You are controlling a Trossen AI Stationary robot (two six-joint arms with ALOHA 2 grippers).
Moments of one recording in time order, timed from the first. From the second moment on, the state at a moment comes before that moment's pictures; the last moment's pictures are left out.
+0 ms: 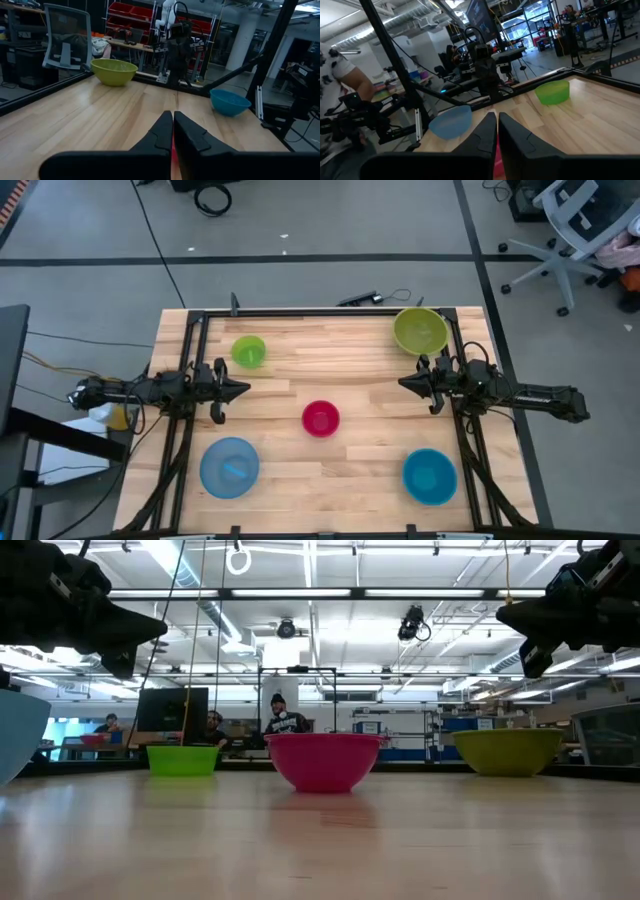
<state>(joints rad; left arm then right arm) -0.08 0.01 0.01 0.06 -0.22 -0.19 -0.20 0.12 0.01 0.22 -0.18 0.39</state>
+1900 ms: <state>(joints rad) -0.47 1.05 0.67 -0.96 0.04 -0.79 -0.08 0.71 0.19 0.28 0.11 0.83</state>
